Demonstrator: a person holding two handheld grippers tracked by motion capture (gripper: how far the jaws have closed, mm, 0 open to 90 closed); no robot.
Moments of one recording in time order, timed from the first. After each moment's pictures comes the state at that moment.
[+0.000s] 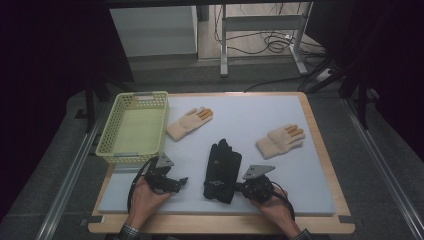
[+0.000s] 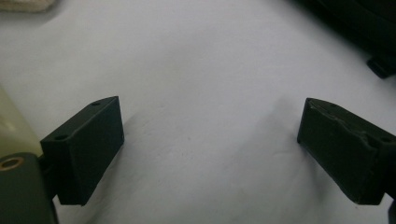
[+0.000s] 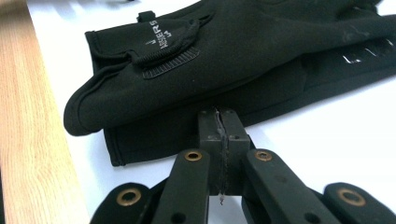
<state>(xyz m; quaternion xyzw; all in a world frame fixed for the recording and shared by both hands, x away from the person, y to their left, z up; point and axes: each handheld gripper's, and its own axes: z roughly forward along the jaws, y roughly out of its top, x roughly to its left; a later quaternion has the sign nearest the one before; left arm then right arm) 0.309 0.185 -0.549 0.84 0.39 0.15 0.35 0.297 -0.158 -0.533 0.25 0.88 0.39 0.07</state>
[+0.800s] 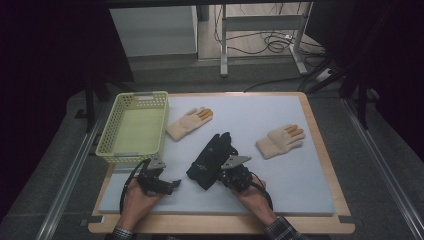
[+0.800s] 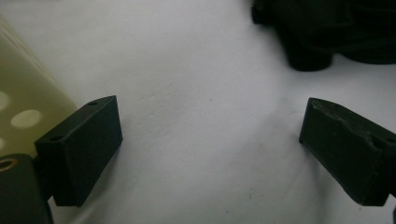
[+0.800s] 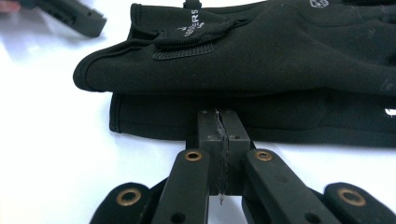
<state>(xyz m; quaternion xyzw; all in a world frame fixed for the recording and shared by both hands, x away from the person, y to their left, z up) 0.303 0.205 -0.552 0.84 0.39 0.14 0.35 0.324 -0.098 -0.536 0.26 0.88 0.39 0.10</state>
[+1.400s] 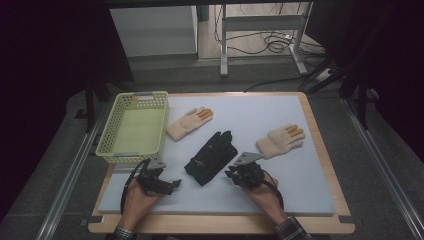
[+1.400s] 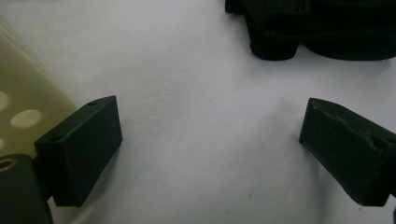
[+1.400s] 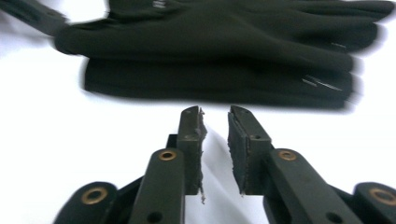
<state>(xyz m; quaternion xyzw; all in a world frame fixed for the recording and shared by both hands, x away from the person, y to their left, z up) 0.303 0.205 -0.552 0.84 0.39 0.14 0.35 0.329 -0.136 -0.524 0.29 0.87 0.38 0.14</state>
